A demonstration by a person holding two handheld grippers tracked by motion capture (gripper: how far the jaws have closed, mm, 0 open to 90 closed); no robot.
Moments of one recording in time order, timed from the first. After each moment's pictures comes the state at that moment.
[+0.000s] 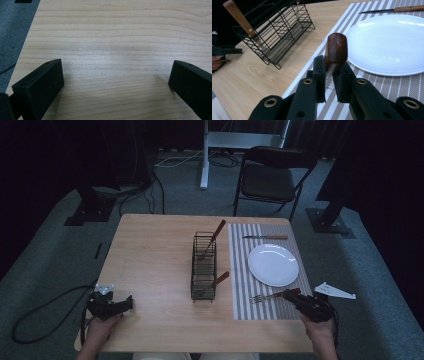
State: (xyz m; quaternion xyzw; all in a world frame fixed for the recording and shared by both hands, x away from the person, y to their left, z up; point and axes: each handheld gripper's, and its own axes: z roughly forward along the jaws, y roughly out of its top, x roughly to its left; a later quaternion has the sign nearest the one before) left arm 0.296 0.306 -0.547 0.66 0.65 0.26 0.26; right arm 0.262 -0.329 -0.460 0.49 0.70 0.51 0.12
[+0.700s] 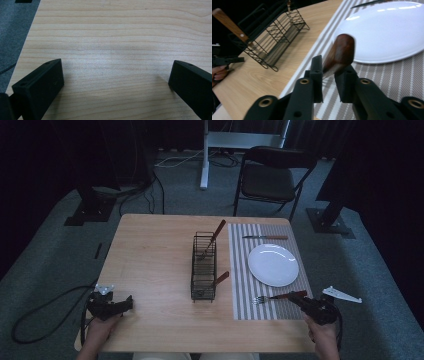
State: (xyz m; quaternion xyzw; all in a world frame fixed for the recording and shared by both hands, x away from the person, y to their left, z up) left arm 0.296 0.306 -0.547 0.66 0.65 0.26 0.26; right arm 0.264 -0.355 -0.483 0.52 0.66 0.53 0.09
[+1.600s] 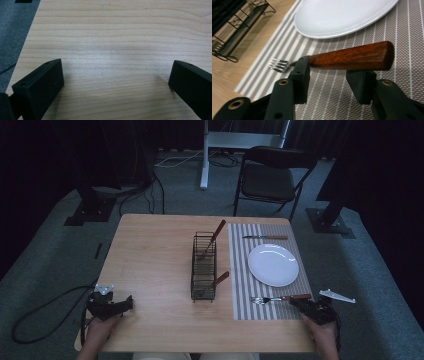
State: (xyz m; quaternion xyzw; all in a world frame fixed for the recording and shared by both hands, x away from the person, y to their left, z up) left arm 0.296 0.306 -0.547 0.66 0.65 0.26 0.26; right arm 0.283 -0.378 -0.534 0.57 0.66 0.47 0.10
